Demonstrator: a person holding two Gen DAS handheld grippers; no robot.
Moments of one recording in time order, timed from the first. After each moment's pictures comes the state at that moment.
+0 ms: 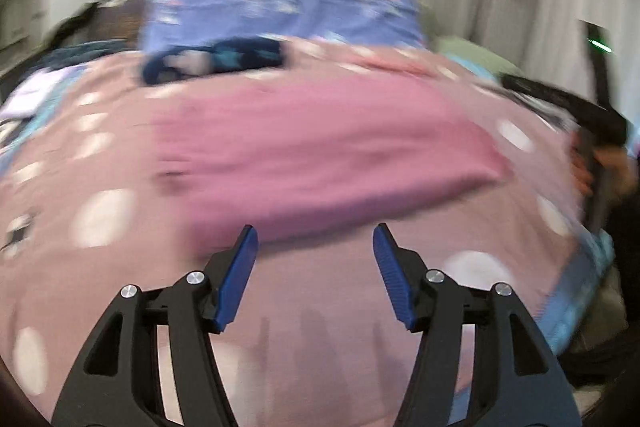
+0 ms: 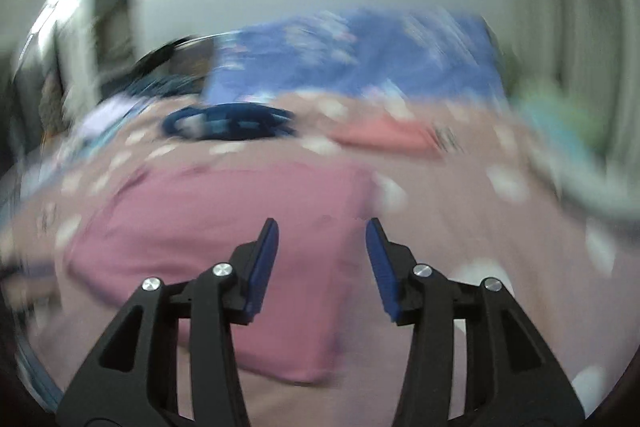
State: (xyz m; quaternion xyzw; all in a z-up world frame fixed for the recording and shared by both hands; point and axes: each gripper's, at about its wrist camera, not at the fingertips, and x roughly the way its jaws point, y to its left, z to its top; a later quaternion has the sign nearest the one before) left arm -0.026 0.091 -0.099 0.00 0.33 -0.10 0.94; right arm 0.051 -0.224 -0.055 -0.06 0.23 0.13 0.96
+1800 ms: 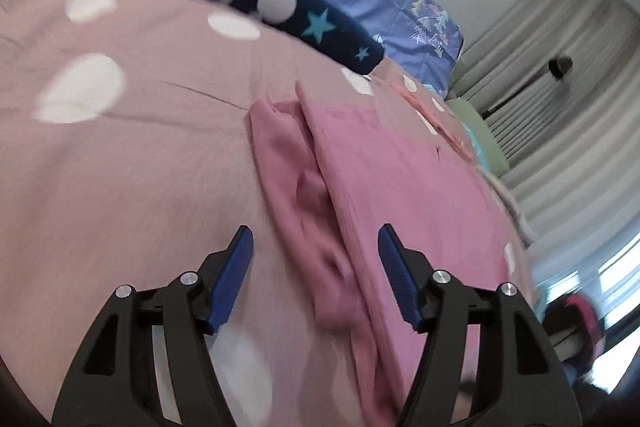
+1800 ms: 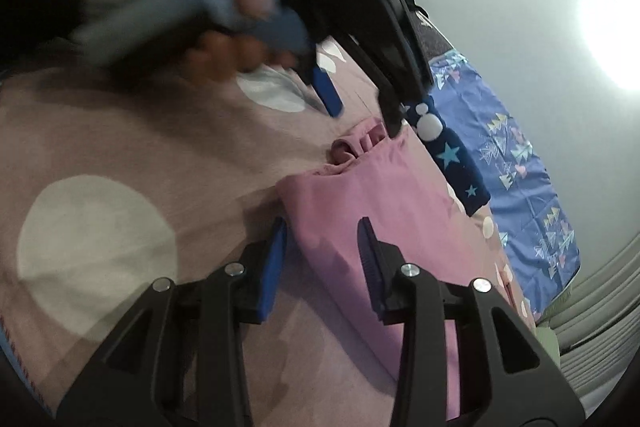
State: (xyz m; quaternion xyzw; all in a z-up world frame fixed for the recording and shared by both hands) left arm 0.182 0.246 -0.145 -0.27 0.42 -0.20 0.84; right arm 0.005 0.097 -0.171 -0.44 0.19 0.27 0.84
